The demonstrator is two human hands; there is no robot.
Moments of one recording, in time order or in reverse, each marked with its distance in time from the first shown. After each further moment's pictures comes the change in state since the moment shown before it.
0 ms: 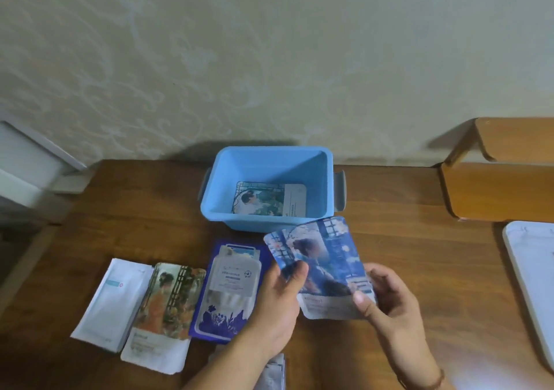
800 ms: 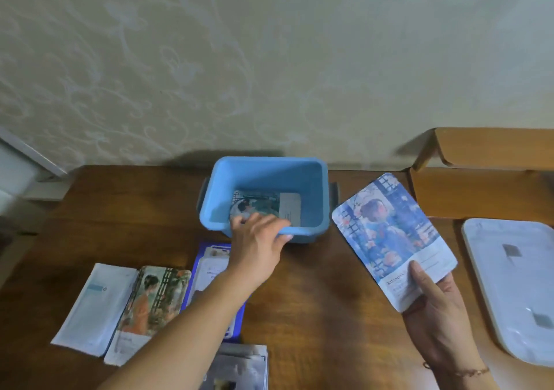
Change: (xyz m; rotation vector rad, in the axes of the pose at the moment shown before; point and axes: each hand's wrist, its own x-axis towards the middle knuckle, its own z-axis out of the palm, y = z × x) left_hand 0.065 0.035 -0.015 1.620 0.113 0.910; right_hand 0.001 -0.059 -0.050 0.384 0.317 0.151
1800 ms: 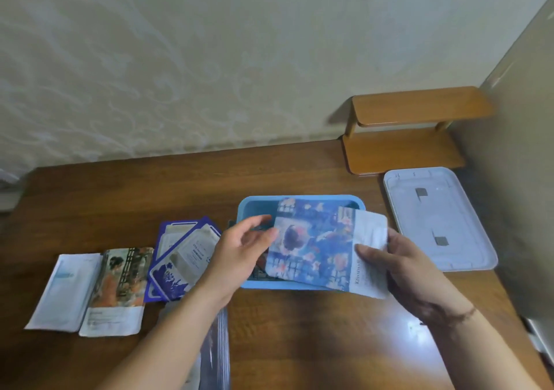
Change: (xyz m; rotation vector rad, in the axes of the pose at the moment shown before) left_hand -0.070 0.120 -0.069 -1.099 -0.436 -0.567; right_hand -0.066 -0.081 -0.056 -0.358 -0.218 0.349
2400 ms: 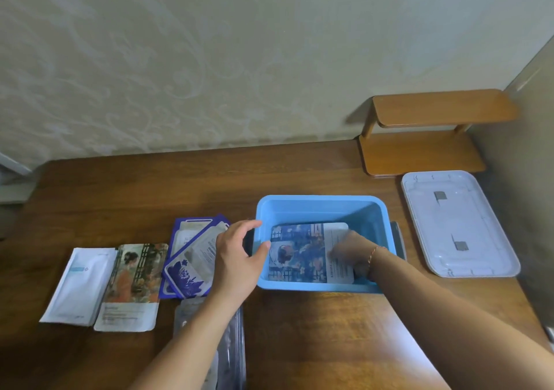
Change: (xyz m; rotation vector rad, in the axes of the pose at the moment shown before) left_hand 0.017 -0.056 -0.029 0.495 0.383 0.253; right_hand 0.122 0.040 0.050 -0.923 0.208 0.426
